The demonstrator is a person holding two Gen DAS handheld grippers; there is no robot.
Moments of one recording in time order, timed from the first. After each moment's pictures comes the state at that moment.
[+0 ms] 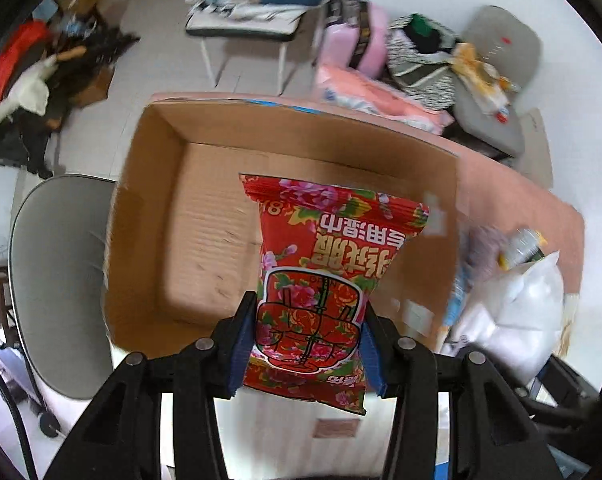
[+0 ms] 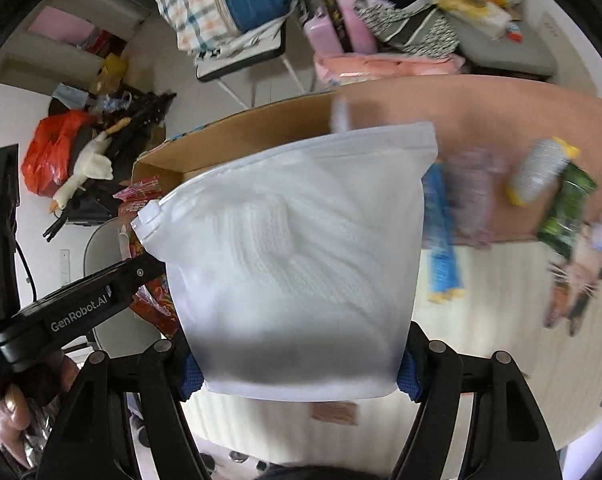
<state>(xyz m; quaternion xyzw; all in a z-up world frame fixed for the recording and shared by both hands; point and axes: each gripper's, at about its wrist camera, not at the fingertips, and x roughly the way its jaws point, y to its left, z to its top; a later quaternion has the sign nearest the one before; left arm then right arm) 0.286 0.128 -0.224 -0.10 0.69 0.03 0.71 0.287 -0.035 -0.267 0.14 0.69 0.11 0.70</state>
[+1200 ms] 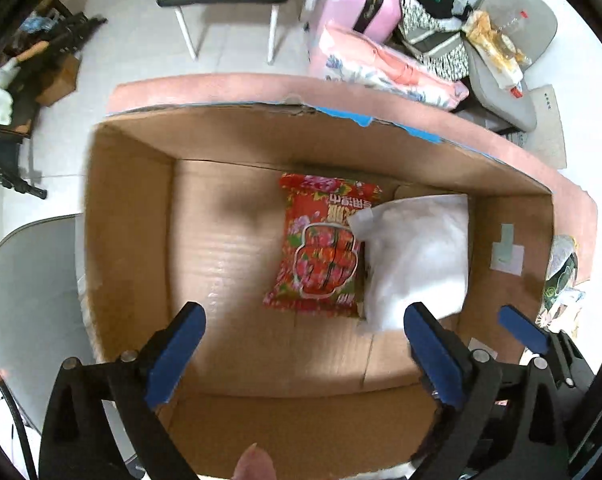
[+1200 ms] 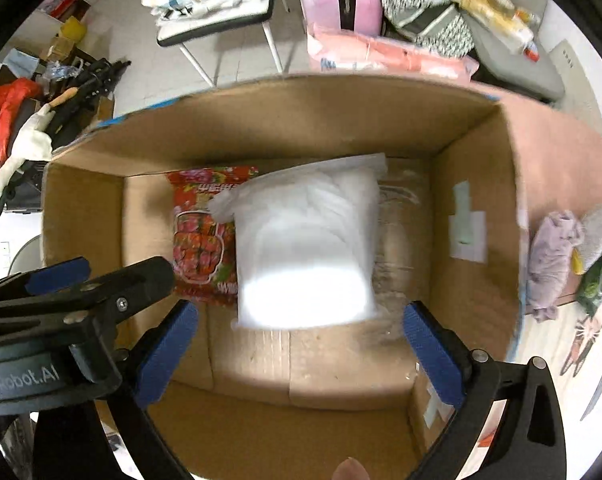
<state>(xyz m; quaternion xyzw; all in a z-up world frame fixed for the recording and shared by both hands) 0.328 0.201 -0.293 -0.08 0.73 -0.02 0.67 0.341 0.076 -0.333 0.04 0.70 0.05 0.71</state>
